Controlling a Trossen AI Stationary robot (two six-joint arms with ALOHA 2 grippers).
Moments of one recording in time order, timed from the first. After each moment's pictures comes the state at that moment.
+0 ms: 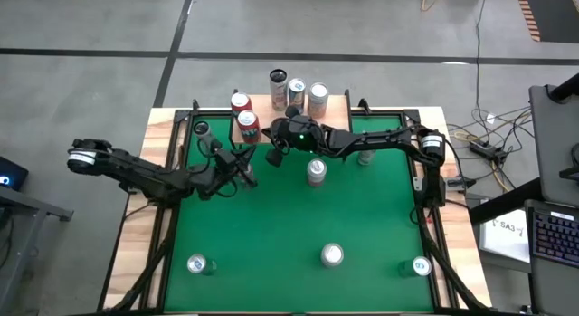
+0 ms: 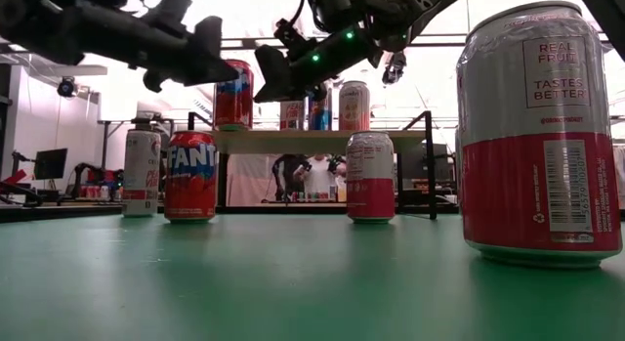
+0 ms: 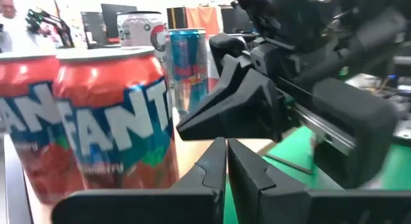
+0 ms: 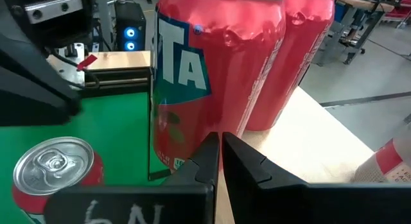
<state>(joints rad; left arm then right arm) -0.09 1.20 0.38 0.84 -0.90 0.03 -0.23 1.94 1.43 0.24 0.18 -0.12</state>
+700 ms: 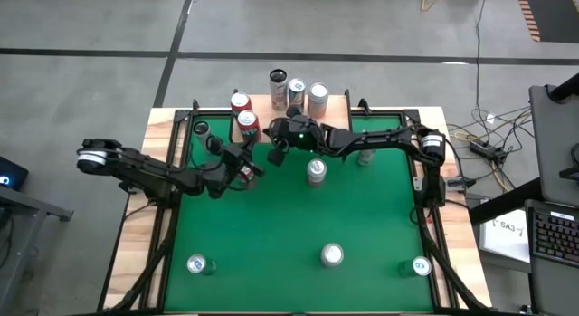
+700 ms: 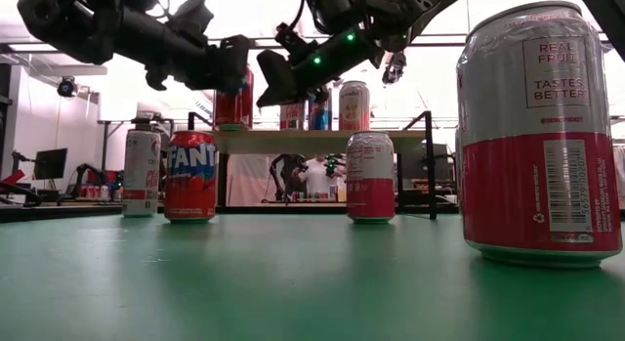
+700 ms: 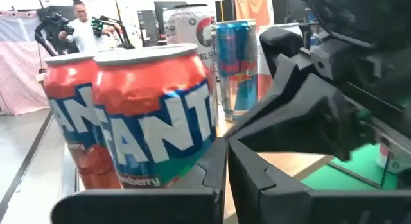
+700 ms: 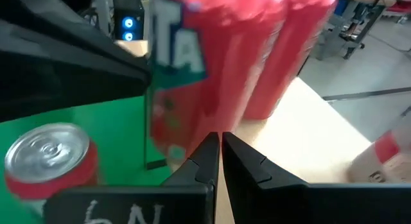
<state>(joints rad) -0.05 1.32 0.47 0.84 -1.07 0.05 -0.25 1.94 1.43 0.21 0.18 -0.13</state>
